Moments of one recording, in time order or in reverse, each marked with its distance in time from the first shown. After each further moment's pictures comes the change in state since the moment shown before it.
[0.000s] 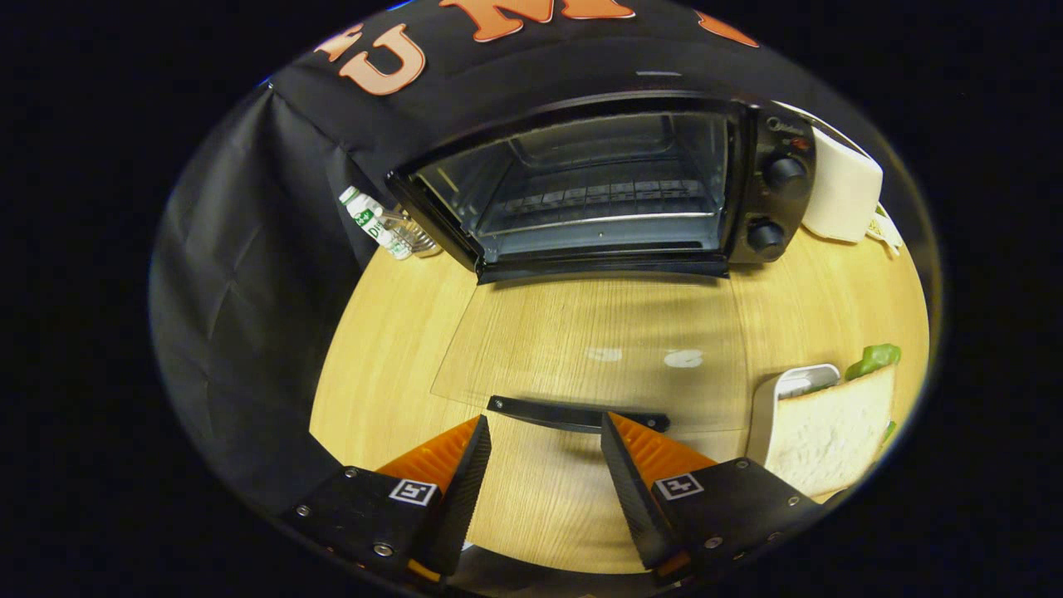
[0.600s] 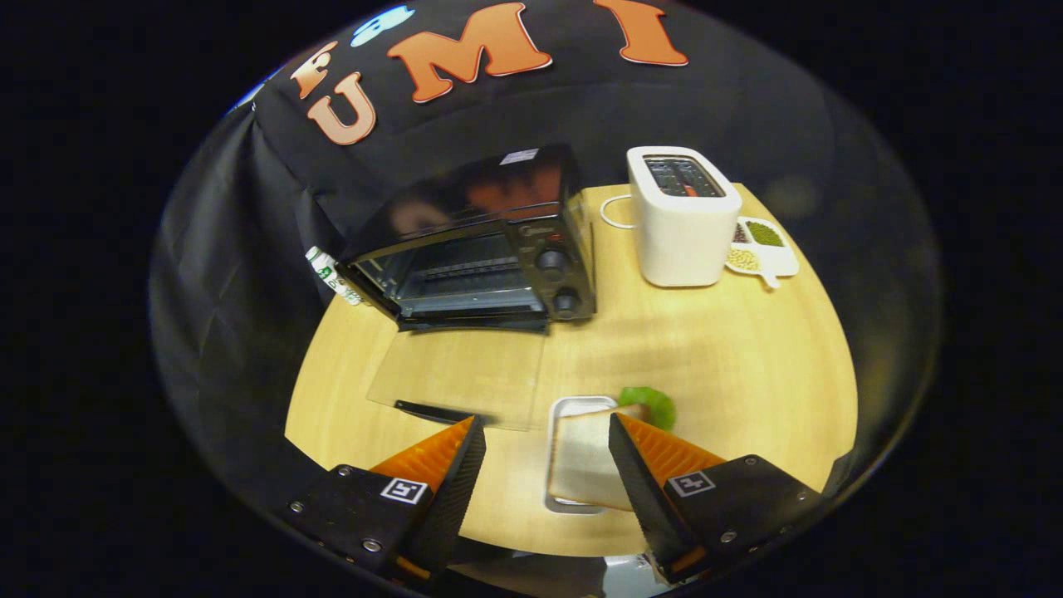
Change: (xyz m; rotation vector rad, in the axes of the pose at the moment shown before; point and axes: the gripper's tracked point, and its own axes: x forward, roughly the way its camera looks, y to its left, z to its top) arm -0.116 -0.166 0.033 0.000 -0.101 -0.187
